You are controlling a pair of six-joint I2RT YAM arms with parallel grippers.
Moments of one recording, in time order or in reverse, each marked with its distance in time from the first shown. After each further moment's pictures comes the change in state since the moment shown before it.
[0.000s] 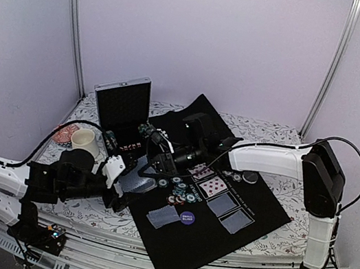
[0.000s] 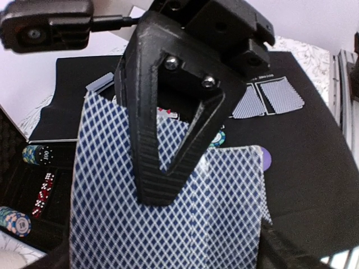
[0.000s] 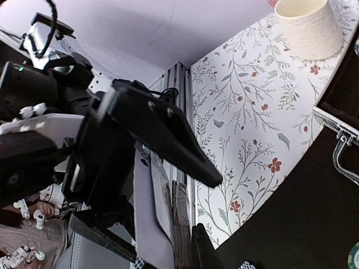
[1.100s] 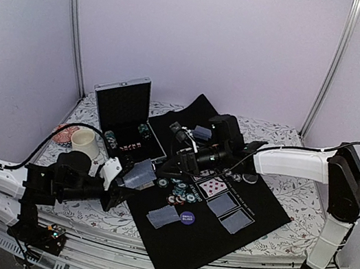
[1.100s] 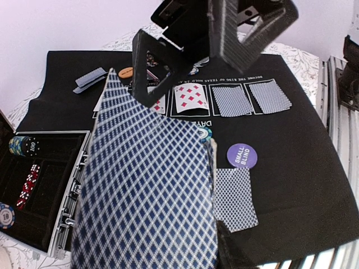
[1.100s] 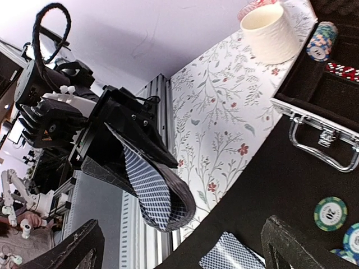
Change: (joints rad) left arm 0.001 -0.027 -0.029 -0.001 0.038 -0.065; right arm -0.095 -0.209 -0.244 0.063 0.071 -0.037
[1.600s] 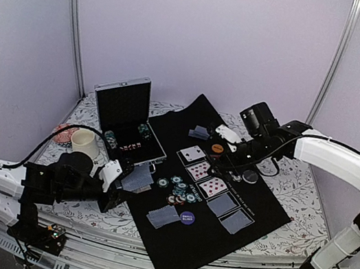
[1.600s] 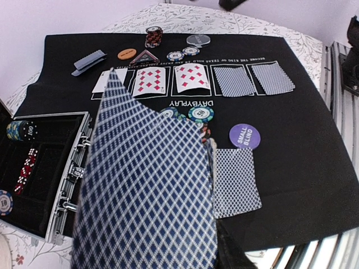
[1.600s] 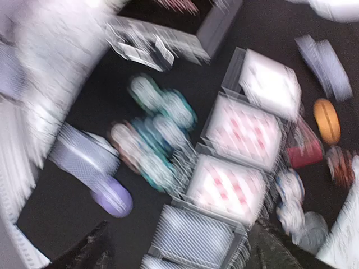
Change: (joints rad) left arm 0.000 -0.021 0.024 -0.118 -0.002 -0.005; right arm -0.126 -0.220 0.064 -0.797 0.706 -0.495
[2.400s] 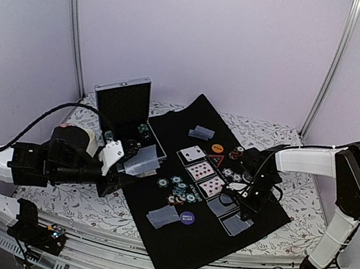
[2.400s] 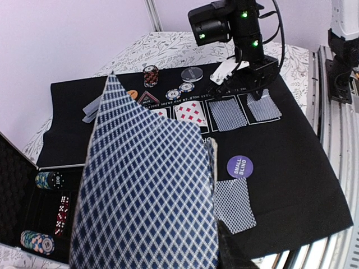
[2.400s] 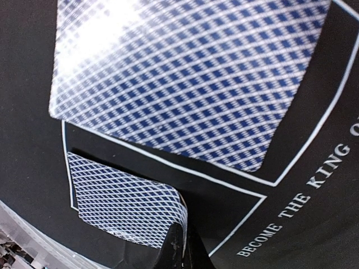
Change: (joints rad) left arm 0.000 -0.038 0.251 -0.243 0.026 0.150; right arm -0.127 0.183 -0.231 -0.212 -0.008 -0.135
